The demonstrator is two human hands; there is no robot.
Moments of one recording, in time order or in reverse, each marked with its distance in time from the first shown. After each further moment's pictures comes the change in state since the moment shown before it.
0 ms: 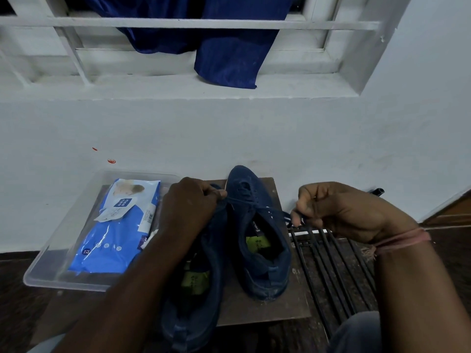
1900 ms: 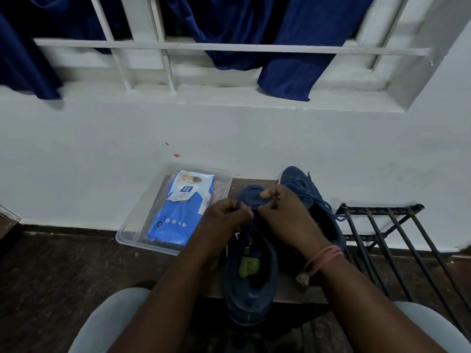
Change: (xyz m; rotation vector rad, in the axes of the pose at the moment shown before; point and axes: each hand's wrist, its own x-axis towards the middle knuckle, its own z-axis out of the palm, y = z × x) left_hand -0.075 -0.054 -0.045 -0.842 -0.268 -0.234; right_hand 0.054 0.020 0.171 -0.570 0.451 -0.128
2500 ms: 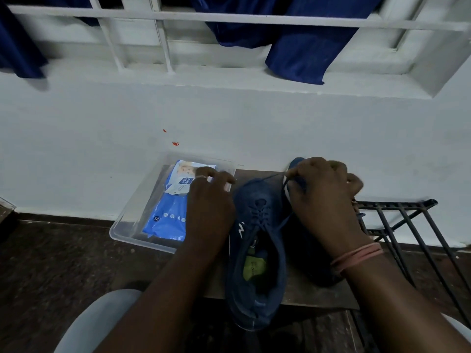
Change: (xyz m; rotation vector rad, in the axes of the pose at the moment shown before) left_hand 0.058 -0.027 -0.017 0.971 0.547 0.546; right_hand 0.015 0.011 -0.026 -0.606 0.437 -0.309
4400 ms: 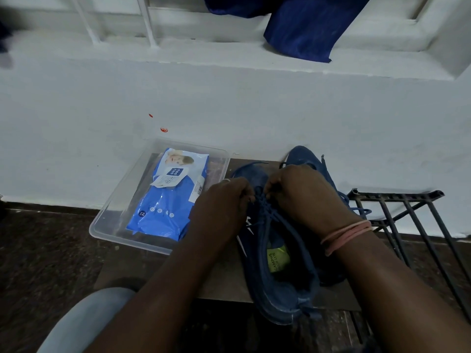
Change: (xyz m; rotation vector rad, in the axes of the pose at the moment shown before) left_hand -0.002 0.018 0.010 -0.106 -0.338 0.141; right_hand 0.030 0.004 0.028 -0.045 -0.479 -0.220
